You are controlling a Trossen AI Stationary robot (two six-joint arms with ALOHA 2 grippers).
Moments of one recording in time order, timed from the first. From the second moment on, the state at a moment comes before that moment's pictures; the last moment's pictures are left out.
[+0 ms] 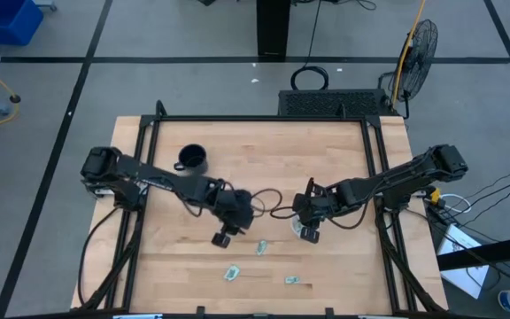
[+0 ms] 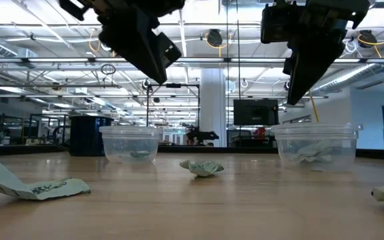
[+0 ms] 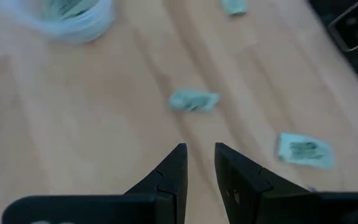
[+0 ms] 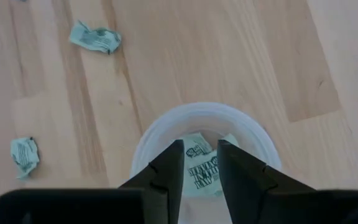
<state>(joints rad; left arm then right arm) -0.17 1.69 1.19 -0.48 0.25 0.18 0.26 1.45 0.97 -0.65 0.08 0.53</state>
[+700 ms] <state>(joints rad) -0.24 1.89 1.08 0.08 0.18 0.13 0.26 1.45 0.97 -0.63 0.08 0.53</state>
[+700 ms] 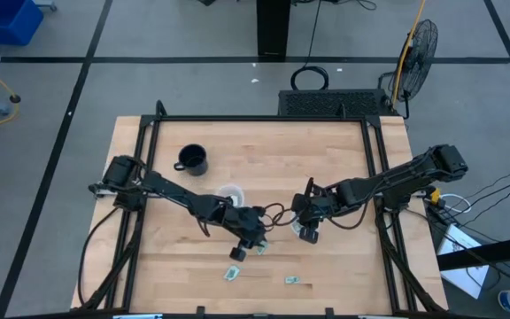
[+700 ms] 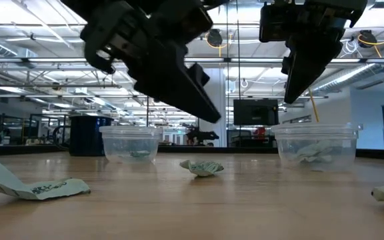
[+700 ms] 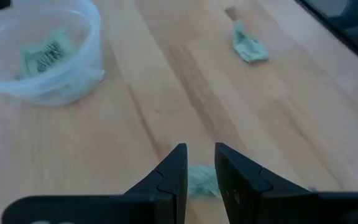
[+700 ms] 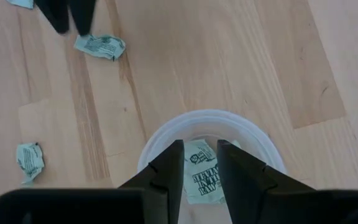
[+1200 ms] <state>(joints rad) -0.23 1.92 1.08 0.06 0.20 0.09 0.26 1.45 0.97 -0.62 0.08 0.54</state>
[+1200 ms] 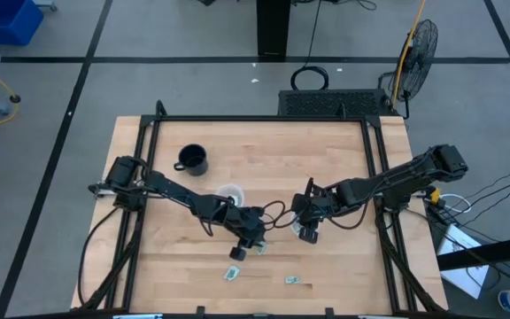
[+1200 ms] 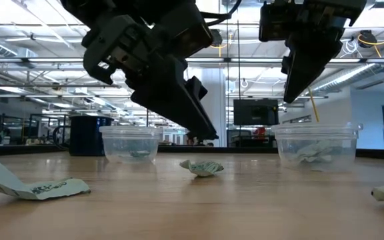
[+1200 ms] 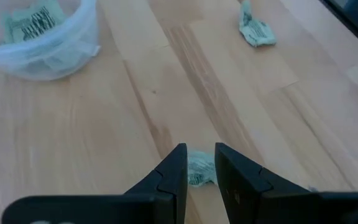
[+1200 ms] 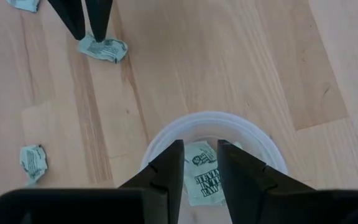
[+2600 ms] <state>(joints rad) -0.22 2.00 1.08 0.10 0.13 0.24 0.26 1.45 0.97 -0.57 0.08 0.53</state>
